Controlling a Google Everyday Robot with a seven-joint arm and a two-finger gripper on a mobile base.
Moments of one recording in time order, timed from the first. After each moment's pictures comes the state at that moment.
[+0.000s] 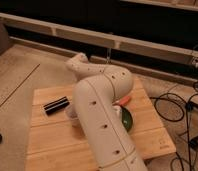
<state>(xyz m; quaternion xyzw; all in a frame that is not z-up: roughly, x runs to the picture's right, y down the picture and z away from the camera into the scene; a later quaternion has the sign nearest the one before) -0.076 0.025 0.979 -0.16 0.30 0.72 0.60</state>
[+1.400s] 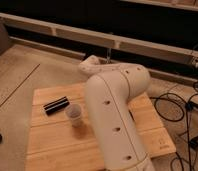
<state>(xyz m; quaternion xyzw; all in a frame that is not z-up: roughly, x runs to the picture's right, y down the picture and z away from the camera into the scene) 0.032 0.047 0.958 -0.10 0.37 0.72 0.57</state>
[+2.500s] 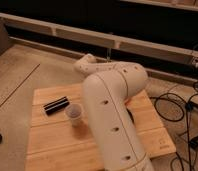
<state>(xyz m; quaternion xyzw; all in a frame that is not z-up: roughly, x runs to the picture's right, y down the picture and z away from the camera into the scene) 0.015 0.034 0.947 -0.10 0.36 0.72 0.58</state>
